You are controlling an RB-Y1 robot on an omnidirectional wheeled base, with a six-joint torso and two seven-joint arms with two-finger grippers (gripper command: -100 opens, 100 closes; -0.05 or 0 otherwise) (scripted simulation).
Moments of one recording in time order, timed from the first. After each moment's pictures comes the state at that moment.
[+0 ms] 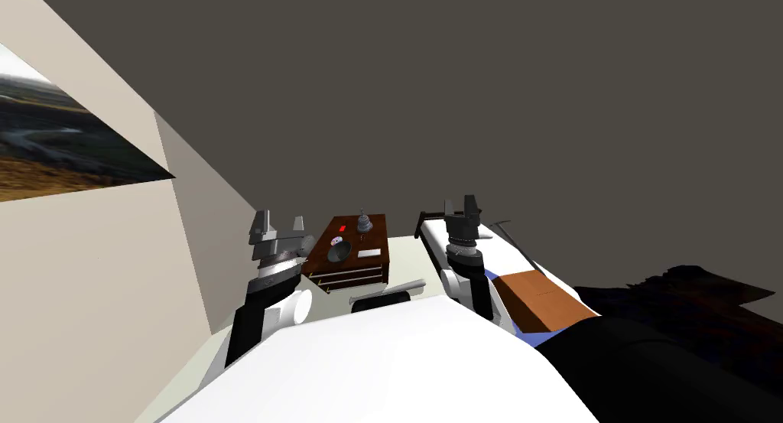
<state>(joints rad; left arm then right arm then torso) 0.48 -0.03 0.04 -2.27 0.05 -0.45 0.11 0.51 -0.03 -0.06 -2.39 0.08 -0.59 0.00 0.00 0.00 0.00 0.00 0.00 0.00</state>
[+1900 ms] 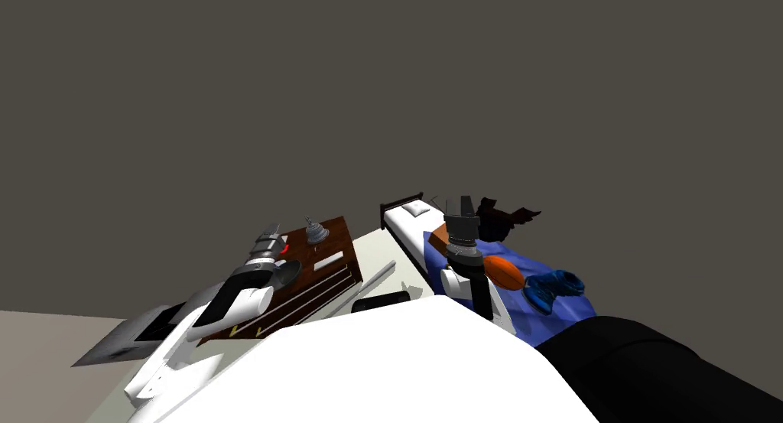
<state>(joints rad) 0.29 0.36 0.31 -1.84 0.13 -0.06 0.06 0.51 -0.03 -0.06 -2.39 0.08 -0.59 0.00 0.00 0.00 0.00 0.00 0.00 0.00</state>
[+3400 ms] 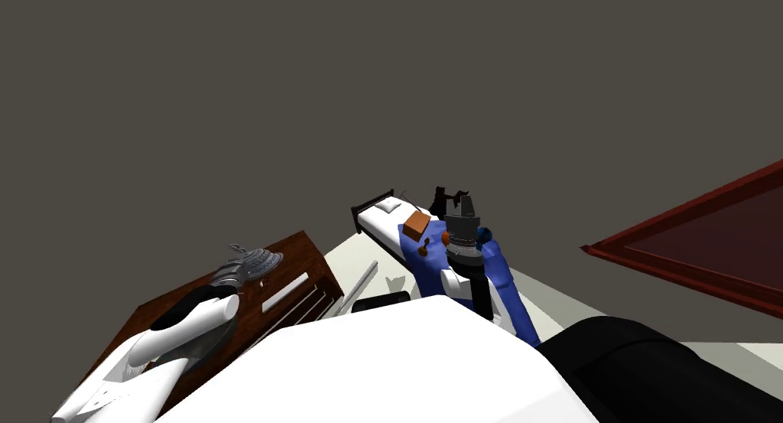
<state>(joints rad) 0.19 0.46 0.51 -1.46 0.22 0.29 0.01 0.51 -0.03 -0.06 -2.39 0.08 -0.59 0.00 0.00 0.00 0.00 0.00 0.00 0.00</state>
